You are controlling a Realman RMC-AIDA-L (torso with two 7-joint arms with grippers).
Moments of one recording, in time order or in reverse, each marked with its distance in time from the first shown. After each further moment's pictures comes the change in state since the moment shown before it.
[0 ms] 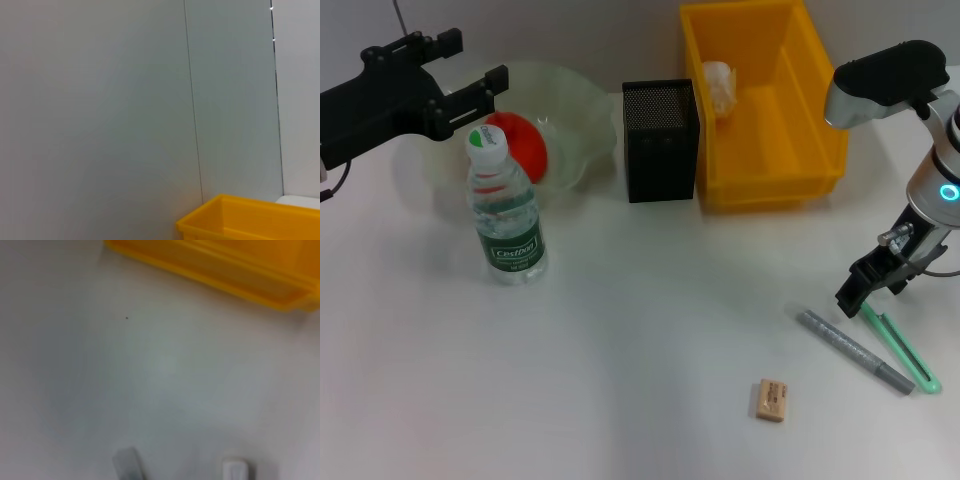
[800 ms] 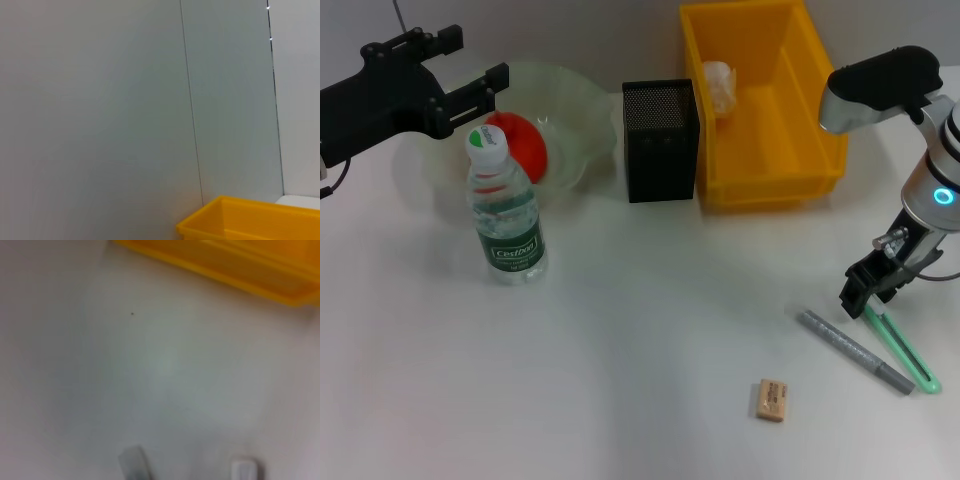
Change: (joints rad) left arm 0.000 -0.001 0.000 0.007 0.000 0.002 0.012; right arm 0.012 0.003 0.000 0.030 0.000 0.009 0.006
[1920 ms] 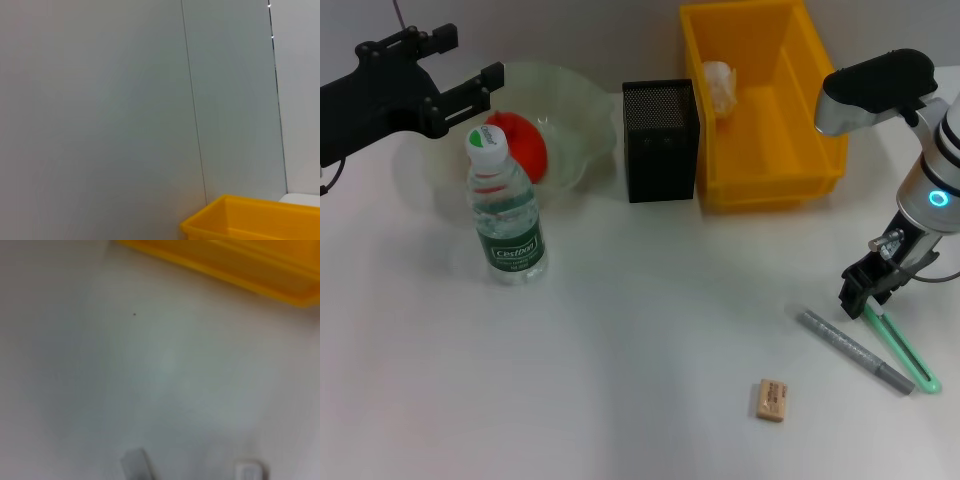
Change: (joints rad) left arm 0.003 0.003 -0.005 0.002 0.000 0.000 0.011; right arm 0.012 0.000 0.000 0.029 0.000 0.016 0.002
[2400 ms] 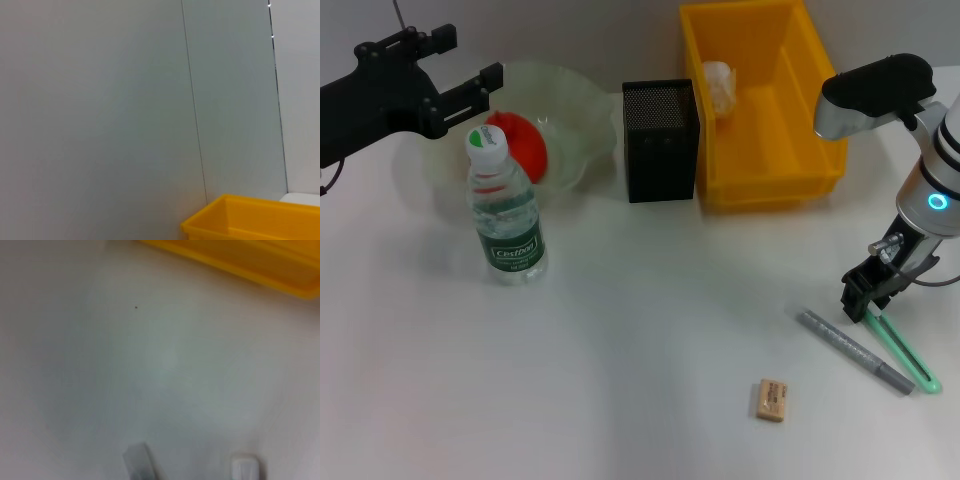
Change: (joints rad) left arm 0.002 0.000 0.000 0.002 0.000 0.000 0.002; right arm 0.003 0.000 0.000 0.013 0.000 -0.003 0.003
